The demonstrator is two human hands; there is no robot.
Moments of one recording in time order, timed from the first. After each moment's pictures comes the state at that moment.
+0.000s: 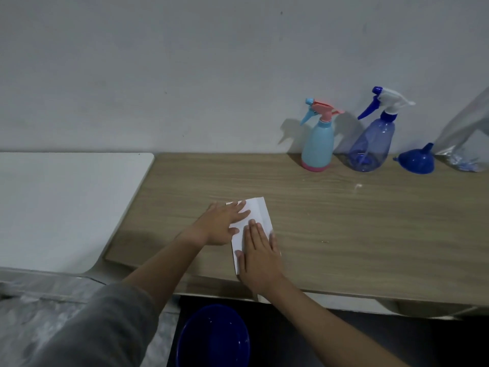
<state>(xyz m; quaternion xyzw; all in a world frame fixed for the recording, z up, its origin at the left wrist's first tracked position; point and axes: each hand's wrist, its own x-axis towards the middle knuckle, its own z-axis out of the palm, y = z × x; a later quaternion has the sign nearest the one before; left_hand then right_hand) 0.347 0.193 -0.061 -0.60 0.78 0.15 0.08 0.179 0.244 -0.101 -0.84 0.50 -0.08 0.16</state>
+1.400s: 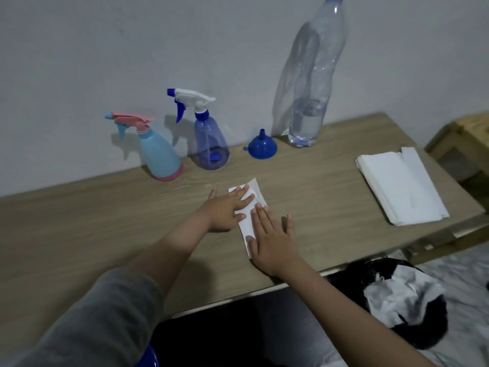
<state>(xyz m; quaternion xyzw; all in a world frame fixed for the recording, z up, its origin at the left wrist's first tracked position) -0.005 0.062 -0.062 -0.49 0.85 0.18 0.12 -0.163 0.154 -0.105 -0.77 0.61 -0.08 0.14</state>
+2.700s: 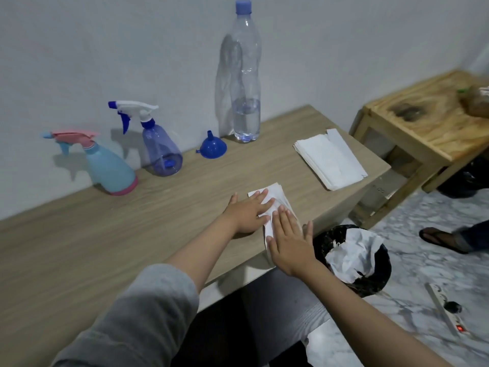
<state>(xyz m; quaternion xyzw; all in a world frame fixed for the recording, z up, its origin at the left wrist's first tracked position) -0.140 0.111 -0.060 -0.37 0.90 0.17 0.14 -0.254 0.233 -0.100 -0.64 0.75 -0.04 0.17</state>
